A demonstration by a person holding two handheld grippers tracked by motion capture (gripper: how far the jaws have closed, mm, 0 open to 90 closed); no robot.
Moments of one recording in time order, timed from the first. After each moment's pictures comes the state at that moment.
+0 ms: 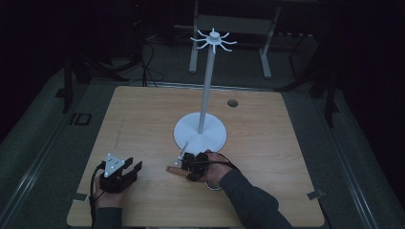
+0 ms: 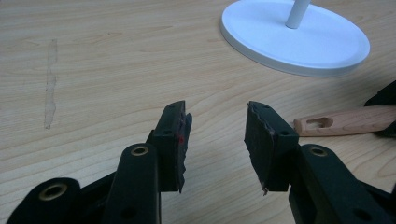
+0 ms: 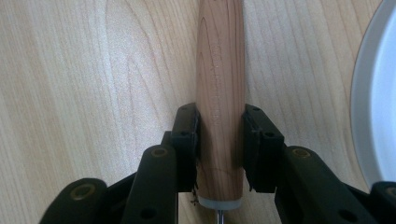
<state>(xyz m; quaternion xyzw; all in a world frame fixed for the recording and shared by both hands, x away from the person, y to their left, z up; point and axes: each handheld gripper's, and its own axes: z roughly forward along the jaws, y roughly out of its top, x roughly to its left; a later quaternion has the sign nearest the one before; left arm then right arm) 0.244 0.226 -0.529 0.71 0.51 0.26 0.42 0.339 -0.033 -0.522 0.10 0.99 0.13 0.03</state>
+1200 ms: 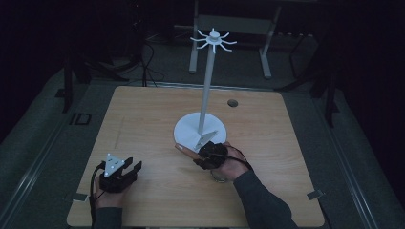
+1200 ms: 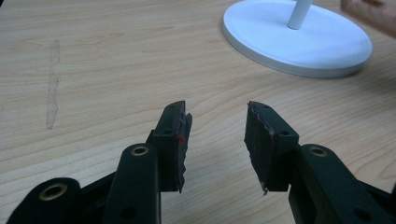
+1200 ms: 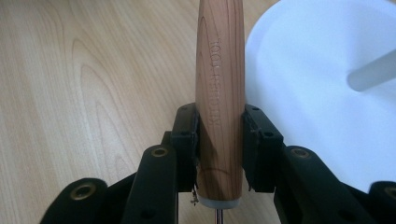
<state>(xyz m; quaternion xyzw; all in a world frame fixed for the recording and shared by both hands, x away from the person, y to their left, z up) 0.244 0.225 -0.529 0.70 0.51 0.26 0.42 0.347 -0.087 -0.482 0.18 0.94 0.28 0.09</state>
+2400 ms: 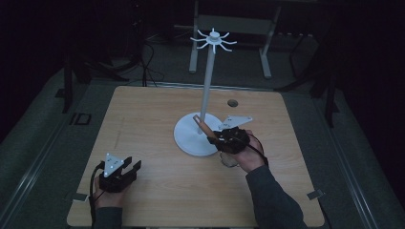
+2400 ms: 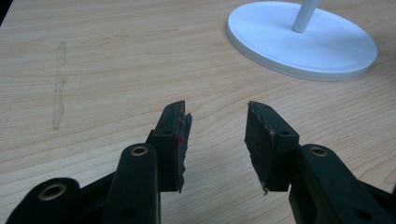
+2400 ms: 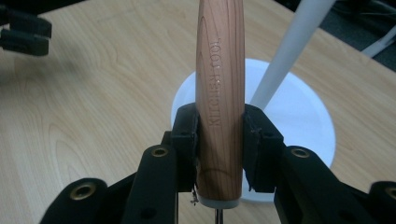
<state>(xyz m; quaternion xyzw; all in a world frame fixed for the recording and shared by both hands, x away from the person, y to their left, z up) 0.244 0.226 -0.529 0.70 0.51 0.27 0.42 0.359 -0.139 -0.431 0.27 0.86 0.40 0.15</state>
